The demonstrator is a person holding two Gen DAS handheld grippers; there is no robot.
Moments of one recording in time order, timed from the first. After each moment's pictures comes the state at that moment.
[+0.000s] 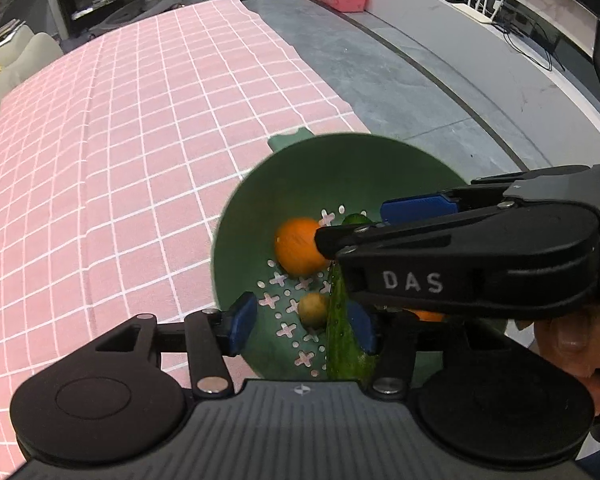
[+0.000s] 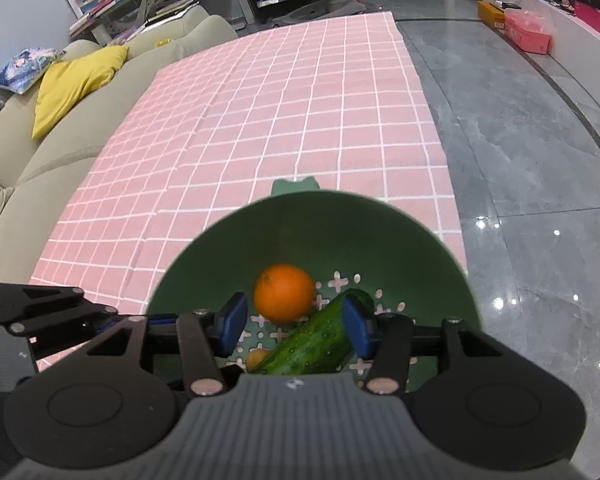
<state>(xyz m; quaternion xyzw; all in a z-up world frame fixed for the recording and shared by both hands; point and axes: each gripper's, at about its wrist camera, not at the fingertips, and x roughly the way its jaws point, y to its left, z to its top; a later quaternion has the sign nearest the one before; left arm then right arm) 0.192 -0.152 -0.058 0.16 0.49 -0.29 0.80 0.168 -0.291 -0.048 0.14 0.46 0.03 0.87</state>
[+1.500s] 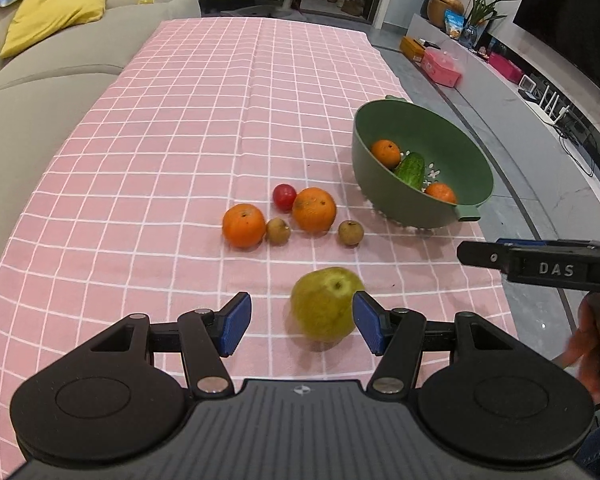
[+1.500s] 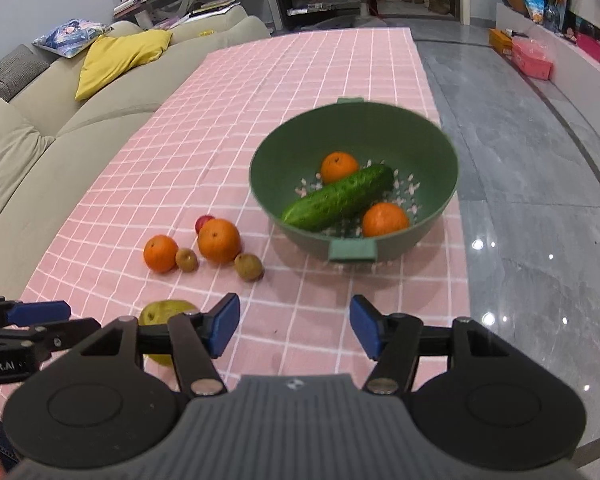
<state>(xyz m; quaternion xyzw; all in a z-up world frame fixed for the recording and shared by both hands) 0.020 0.013 -0.035 -0.01 0.47 -0.16 0.87 -0.018 -0.235 -0.018 0.09 0.45 0.05 0.89</state>
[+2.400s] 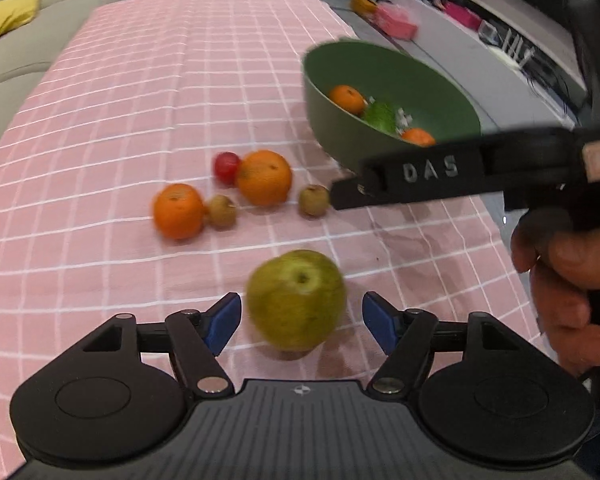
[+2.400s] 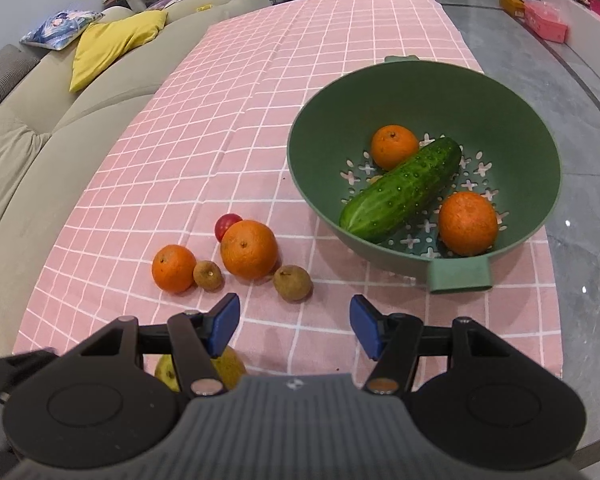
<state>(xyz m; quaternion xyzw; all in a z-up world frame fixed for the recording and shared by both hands) 0.046 -0.024 -0.082 0.05 0.50 -0.24 0.83 0.048 -0.199 -0.054 0.13 0.49 0.06 0.86</state>
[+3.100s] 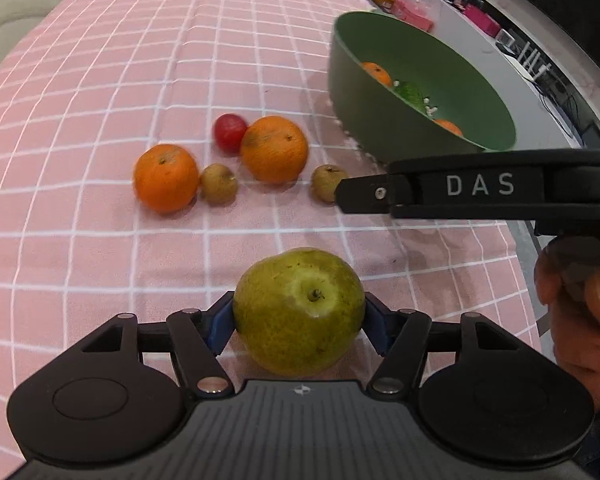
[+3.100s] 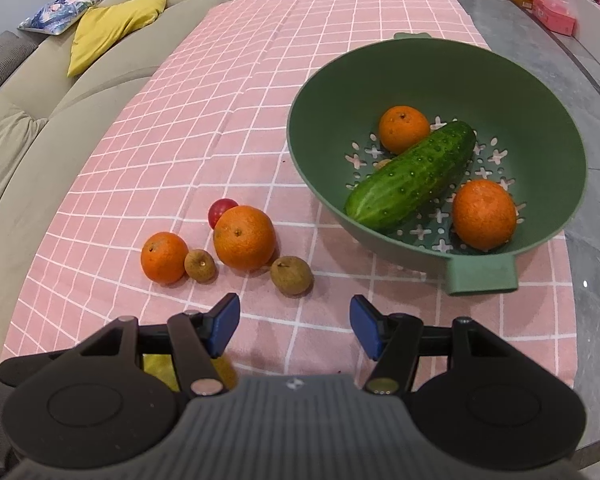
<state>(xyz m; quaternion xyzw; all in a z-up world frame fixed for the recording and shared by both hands) 0.065 -0.012 -0.111 -0.01 0.54 -0.23 0.81 0.061 -0.193 -0.072 0.12 0.50 0.07 0.85</state>
